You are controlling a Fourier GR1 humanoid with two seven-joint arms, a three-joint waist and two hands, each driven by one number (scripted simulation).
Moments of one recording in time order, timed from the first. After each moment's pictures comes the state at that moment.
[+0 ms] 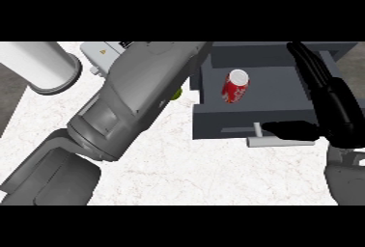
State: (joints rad) left arm -1.63 0.00 -0.30 -0.28 0.59 0.64 -0.02; right arm -0.33 -0.31 0.06 -1.77 0.67 0.03 0.10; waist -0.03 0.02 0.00
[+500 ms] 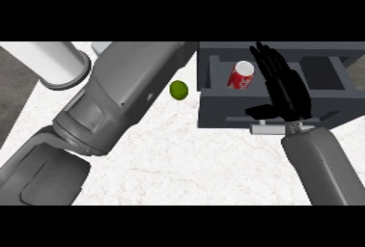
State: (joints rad) left arm -1.62 0.04 -0.27 -0.30 0.58 0.60 0.01; right arm -0.49 -0.24 0.13 -1.33 0.91 -0.17 0.00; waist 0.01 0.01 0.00
